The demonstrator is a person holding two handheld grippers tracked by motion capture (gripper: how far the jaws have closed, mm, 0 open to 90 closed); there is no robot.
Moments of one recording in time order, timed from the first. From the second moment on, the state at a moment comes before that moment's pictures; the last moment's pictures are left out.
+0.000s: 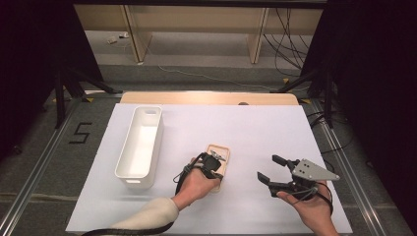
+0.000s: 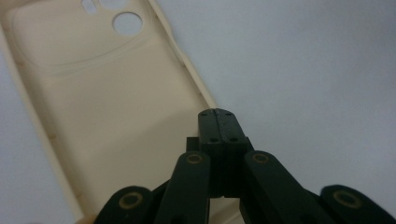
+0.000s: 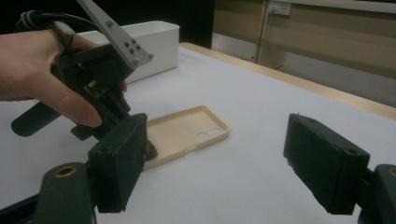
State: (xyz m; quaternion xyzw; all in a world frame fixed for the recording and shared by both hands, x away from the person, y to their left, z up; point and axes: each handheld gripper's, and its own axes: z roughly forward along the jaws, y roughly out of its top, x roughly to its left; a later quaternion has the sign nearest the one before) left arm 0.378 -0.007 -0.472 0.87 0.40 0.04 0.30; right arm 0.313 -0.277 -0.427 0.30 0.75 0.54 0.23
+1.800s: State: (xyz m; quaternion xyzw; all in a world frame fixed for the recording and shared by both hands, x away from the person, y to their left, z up) left arm 0.366 -0.006 -0.454 0.87 0.31 0.10 0.38; right arm 0.314 -0.276 -0.428 0.30 0.75 0.54 0.22
